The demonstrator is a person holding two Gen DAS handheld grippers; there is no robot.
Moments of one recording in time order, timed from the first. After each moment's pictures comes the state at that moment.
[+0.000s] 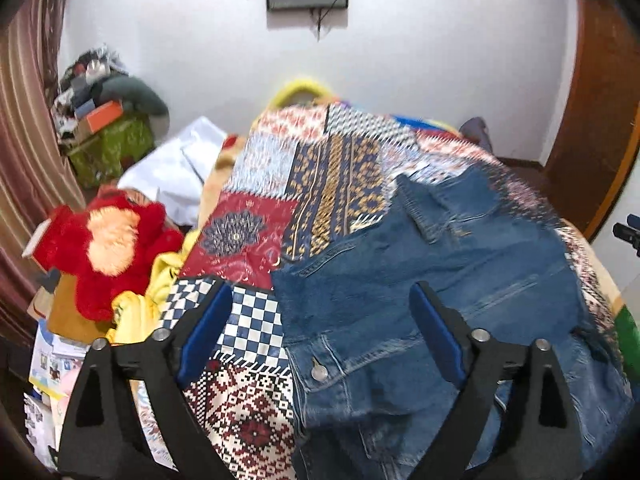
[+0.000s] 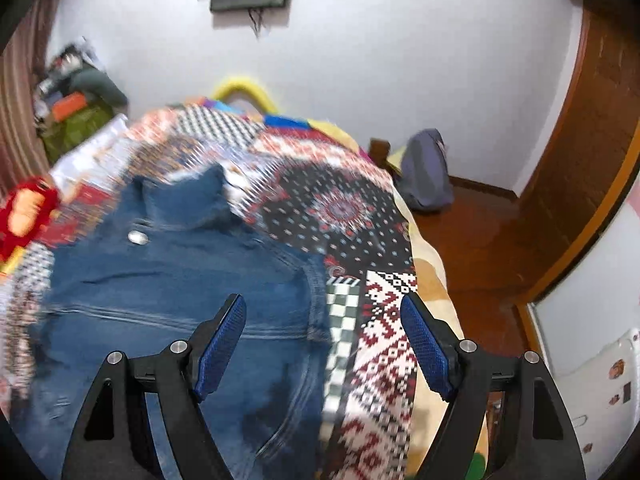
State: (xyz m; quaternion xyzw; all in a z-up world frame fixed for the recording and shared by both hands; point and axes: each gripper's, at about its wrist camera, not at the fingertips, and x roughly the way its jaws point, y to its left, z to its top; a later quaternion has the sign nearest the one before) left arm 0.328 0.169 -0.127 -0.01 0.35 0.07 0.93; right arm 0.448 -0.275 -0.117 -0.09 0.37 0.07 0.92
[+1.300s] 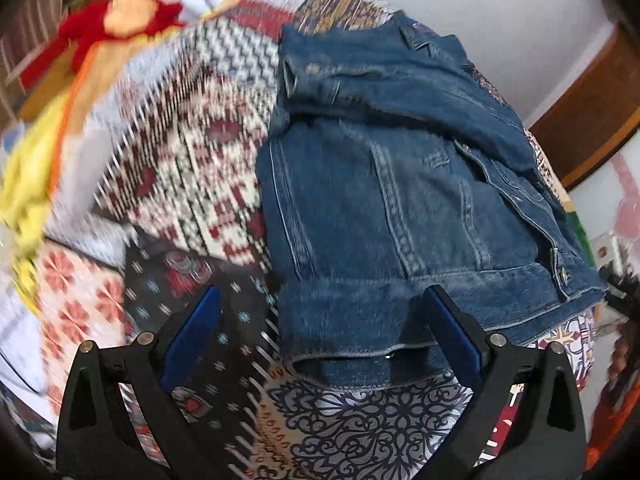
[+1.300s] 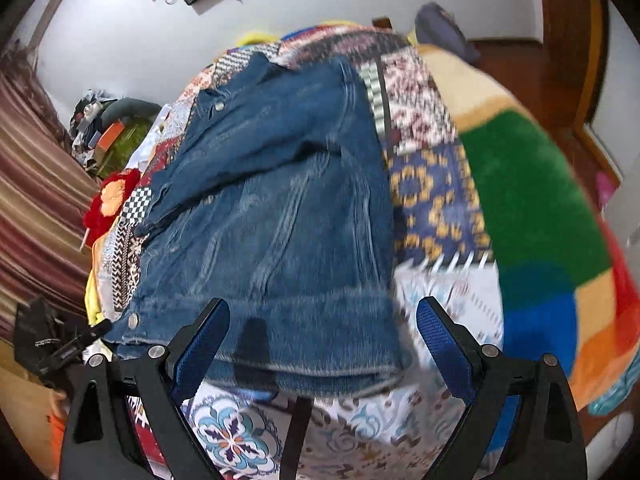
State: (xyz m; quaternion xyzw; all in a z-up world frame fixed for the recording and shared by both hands) left arm 0.133 0.155 -0.264 -0.19 0.50 0.02 0.84; right arm 0.213 -0.340 -0.207 0.13 0.51 0.14 0.84
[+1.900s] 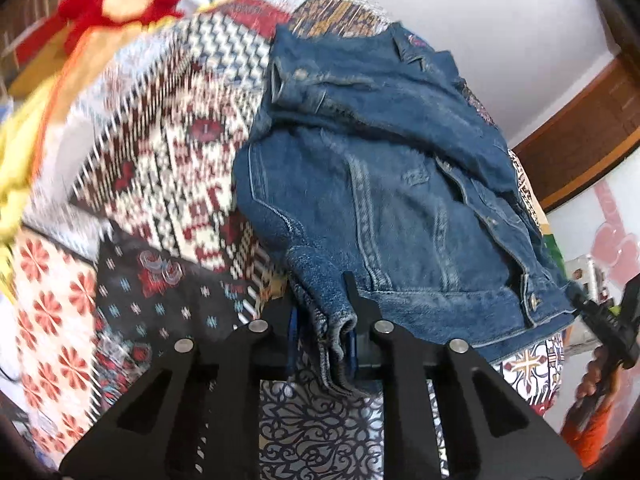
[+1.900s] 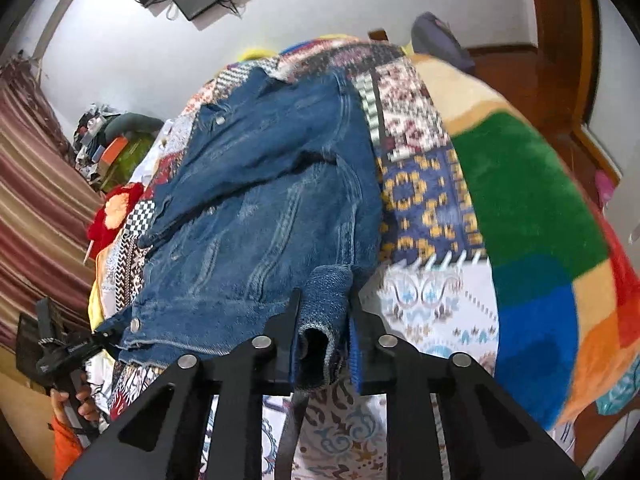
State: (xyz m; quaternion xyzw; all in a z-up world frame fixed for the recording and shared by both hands) left arm 0.137 0.147 -0.245 -0.22 0.48 0.01 0.85; right arm 0.206 -0.344 -0.199 0.14 0.47 0.14 0.86
